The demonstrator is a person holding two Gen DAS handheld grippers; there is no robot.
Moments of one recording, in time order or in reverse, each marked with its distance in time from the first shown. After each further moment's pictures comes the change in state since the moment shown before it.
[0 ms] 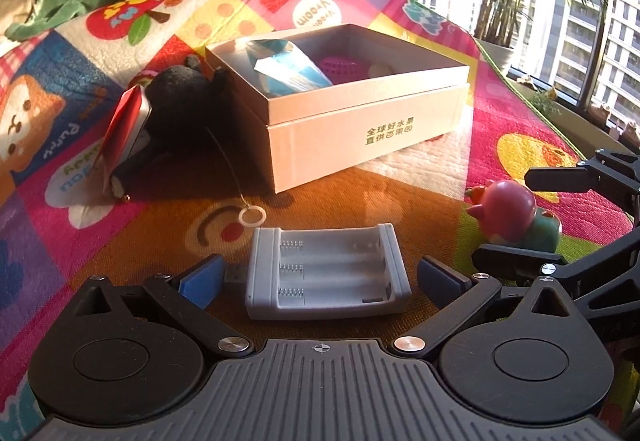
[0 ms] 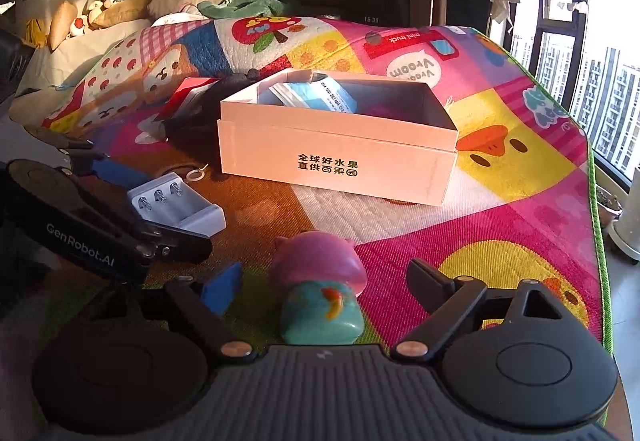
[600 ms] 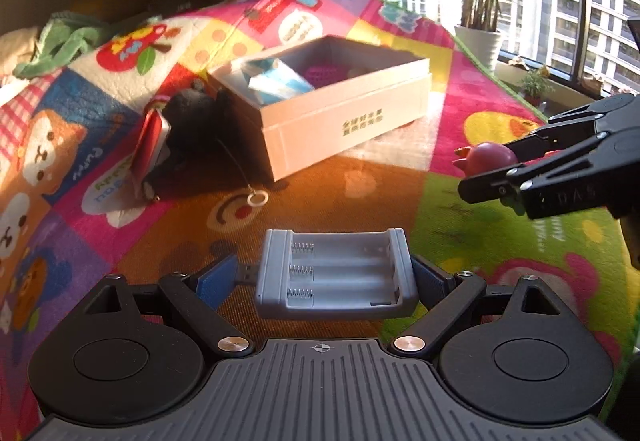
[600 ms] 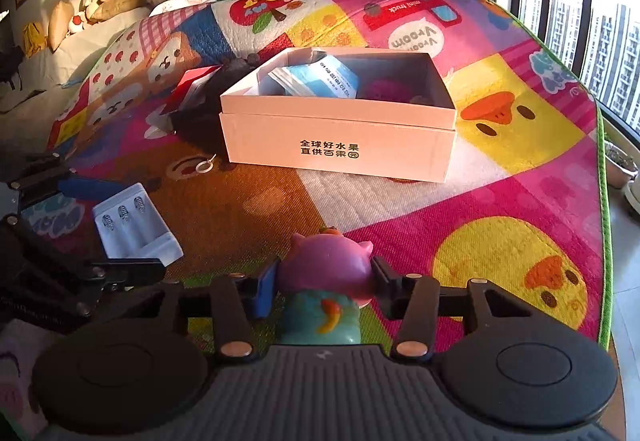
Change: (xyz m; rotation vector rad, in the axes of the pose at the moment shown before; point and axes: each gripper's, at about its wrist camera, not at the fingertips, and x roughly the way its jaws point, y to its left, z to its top) left arm -0.063 -0.020 -0.018 0.117 -0.038 0.035; right arm -0.016 -0.017 0.018 0.089 0.122 0.074
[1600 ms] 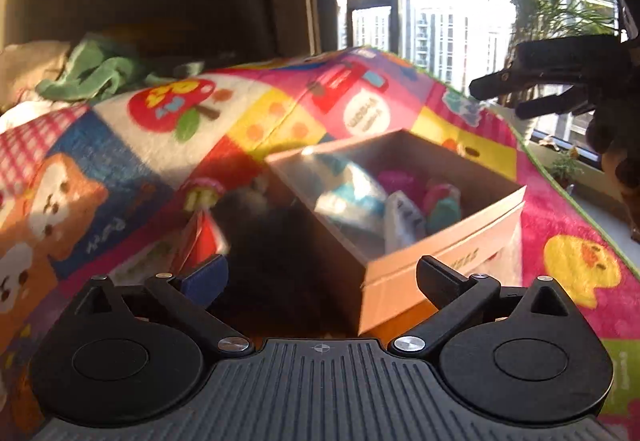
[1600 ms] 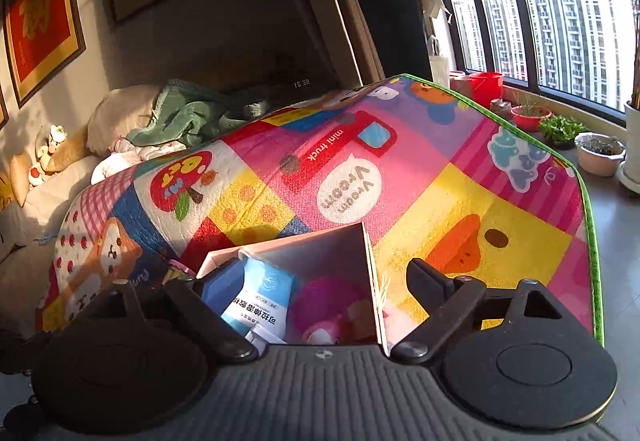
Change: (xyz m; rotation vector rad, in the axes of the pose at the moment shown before) left arm 0.056 0.078 0.051 -0.156 -0.143 0.075; right arm 0.041 -0.084 0.153 0.247 -0.231 -0.029
